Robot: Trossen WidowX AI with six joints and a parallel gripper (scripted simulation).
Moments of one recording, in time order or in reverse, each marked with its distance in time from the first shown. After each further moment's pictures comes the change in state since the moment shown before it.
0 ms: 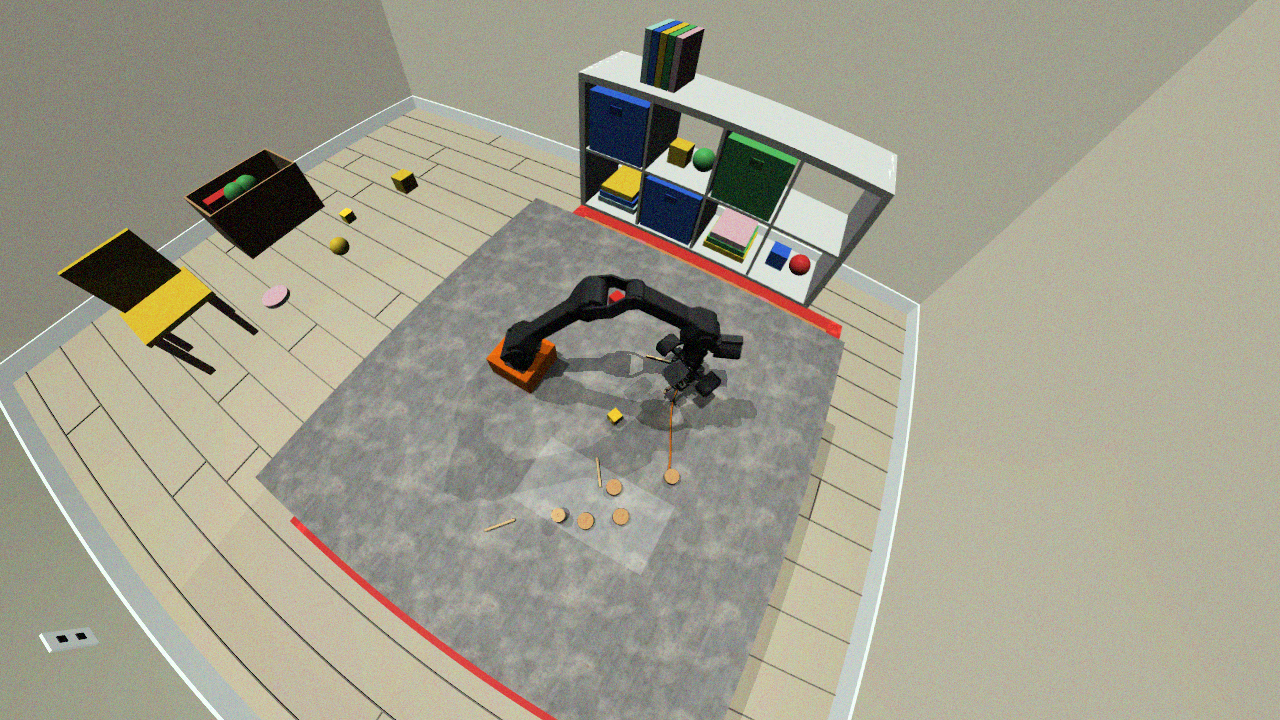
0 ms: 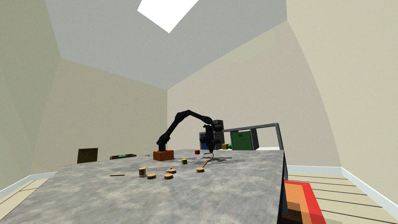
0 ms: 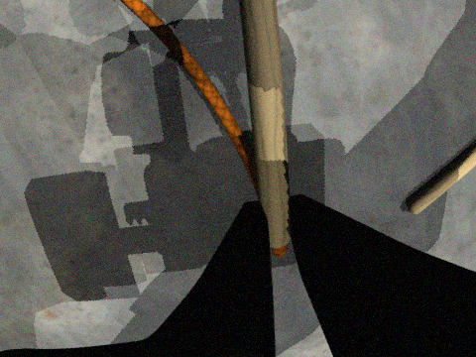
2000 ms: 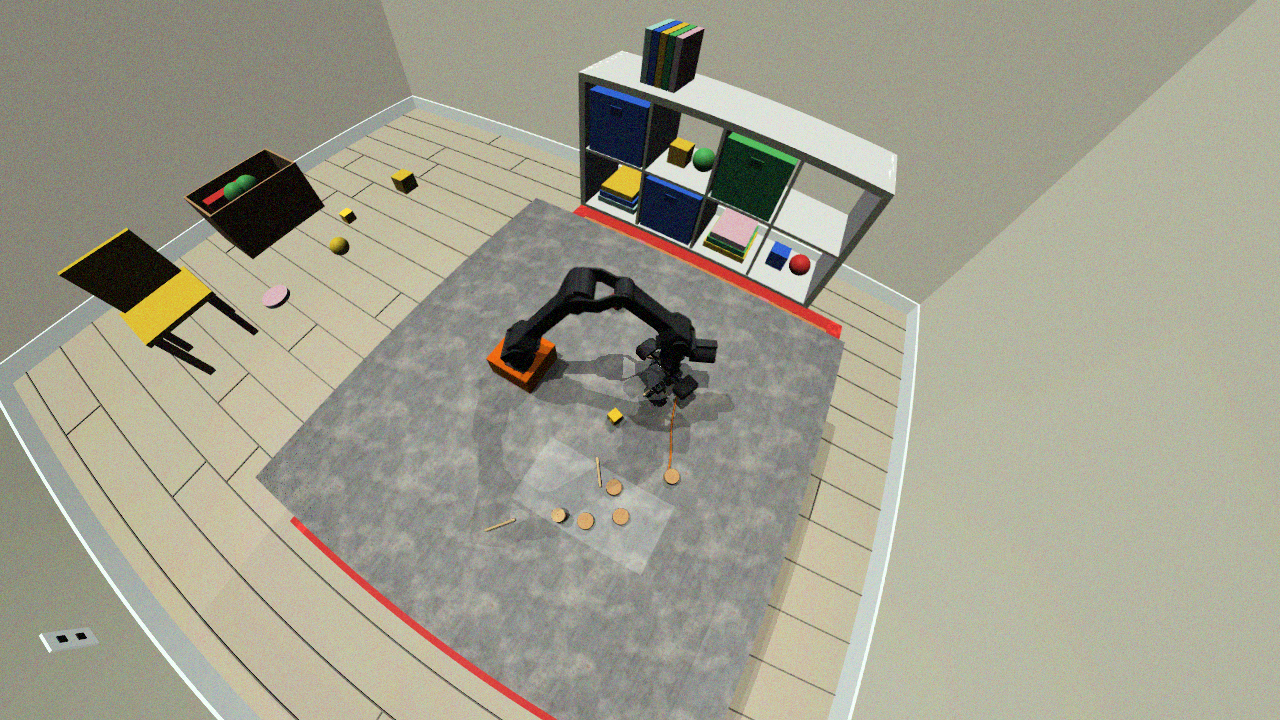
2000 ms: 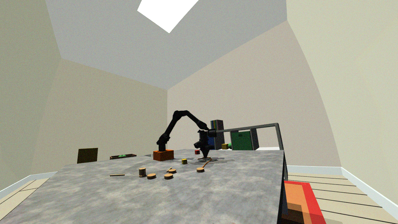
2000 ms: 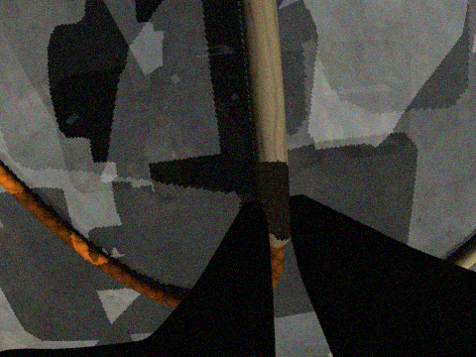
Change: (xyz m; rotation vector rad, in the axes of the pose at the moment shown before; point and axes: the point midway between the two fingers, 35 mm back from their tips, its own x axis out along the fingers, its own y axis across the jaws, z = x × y) arm 0.039 -0.039 0.033 0.004 -0.004 -0.005
